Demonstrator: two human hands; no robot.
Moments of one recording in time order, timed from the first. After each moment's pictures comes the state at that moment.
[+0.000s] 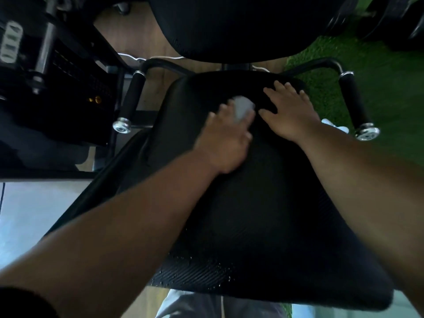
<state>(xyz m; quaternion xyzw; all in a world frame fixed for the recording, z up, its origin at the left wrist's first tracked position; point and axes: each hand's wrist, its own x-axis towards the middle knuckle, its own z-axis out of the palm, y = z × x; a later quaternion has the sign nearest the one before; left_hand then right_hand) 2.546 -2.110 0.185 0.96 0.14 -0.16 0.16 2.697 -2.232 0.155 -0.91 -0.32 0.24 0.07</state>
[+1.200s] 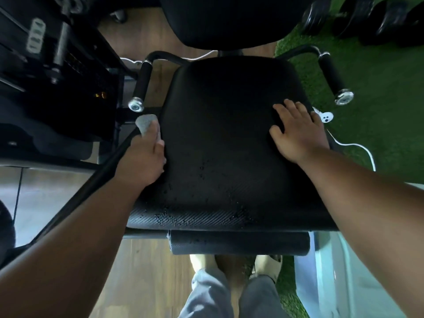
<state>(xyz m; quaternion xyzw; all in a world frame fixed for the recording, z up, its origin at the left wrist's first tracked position) 2.347 -2.035 0.214 0.88 0.37 -0.11 0.27 2.571 -2.316 0.188 -0.95 -0.27 0.16 0.05</state>
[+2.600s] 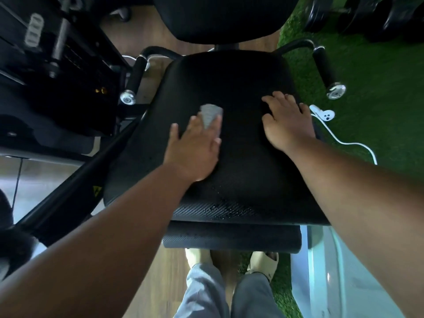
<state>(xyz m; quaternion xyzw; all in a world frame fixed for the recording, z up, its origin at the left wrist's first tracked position) 2.411 -2.155 0.229 0.96 0.19 -0.19 0.11 2.583 -2.317 0.182 -0.94 -0.27 0.17 0.11</state>
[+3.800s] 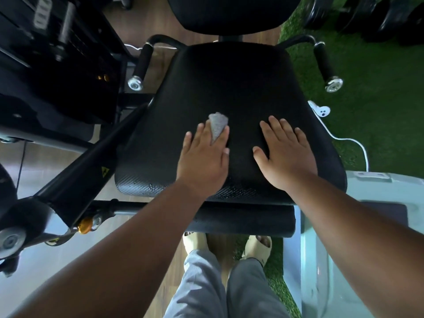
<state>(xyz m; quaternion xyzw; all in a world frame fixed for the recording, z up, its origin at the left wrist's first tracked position) 2.359 -2.202 0.237 0.96 0.21 -0.12 0.13 2.478 -2.359 0.221 -0.93 -0.33 0.17 0.00</state>
